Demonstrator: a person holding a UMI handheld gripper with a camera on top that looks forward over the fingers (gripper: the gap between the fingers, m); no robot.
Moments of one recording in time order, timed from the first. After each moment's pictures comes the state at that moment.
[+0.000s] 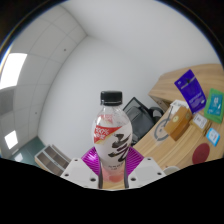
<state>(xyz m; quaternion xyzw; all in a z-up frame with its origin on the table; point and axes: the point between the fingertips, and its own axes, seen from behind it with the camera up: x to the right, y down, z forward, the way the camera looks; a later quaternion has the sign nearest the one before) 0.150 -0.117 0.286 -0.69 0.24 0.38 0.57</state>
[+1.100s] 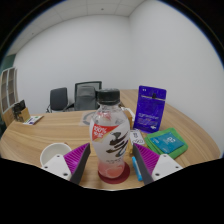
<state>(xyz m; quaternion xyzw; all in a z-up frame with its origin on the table) 0.318 -0.129 0.063 -0.84 0.06 -0.03 0.54</state>
